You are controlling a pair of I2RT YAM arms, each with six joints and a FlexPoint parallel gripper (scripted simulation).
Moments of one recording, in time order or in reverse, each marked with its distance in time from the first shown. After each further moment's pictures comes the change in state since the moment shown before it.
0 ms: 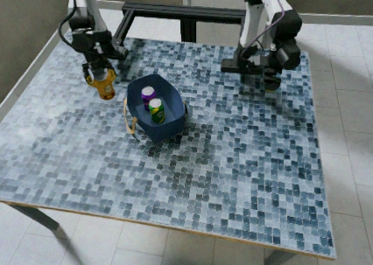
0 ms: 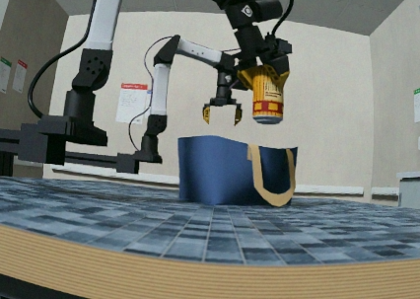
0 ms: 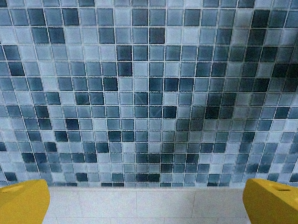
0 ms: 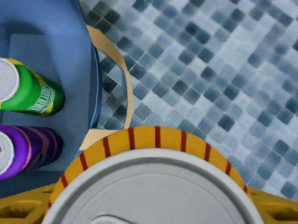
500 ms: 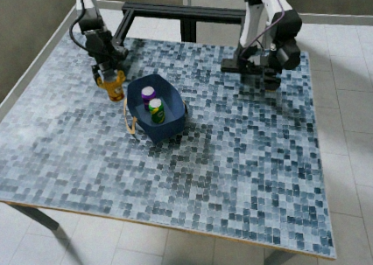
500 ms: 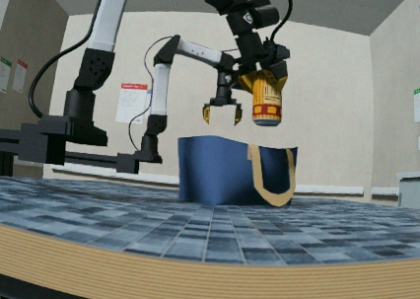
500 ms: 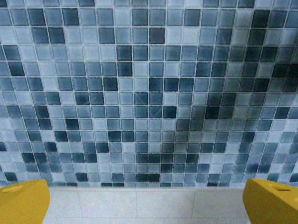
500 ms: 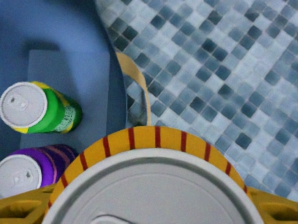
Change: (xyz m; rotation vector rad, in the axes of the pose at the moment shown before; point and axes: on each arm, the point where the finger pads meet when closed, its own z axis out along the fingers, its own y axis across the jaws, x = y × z) left arm 0.000 0.000 0.000 0.000 0.000 0.000; right arm -0.026 0.031 0.012 -0.006 -0.010 -0.007
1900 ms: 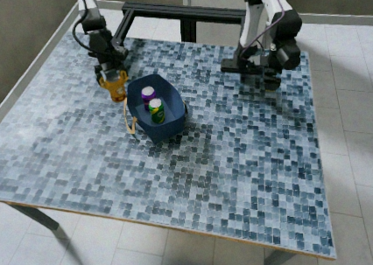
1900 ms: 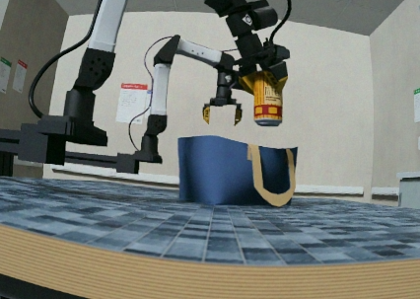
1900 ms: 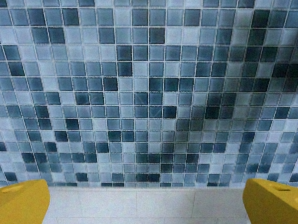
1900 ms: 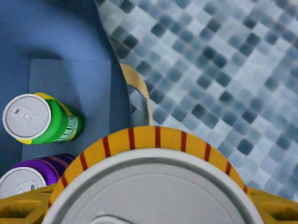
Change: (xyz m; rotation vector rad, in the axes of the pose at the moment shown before) left arm 0.000 0.000 0.000 0.000 0.000 0.000; right arm -0.008 0.007 0.003 0.012 -0.018 0.005
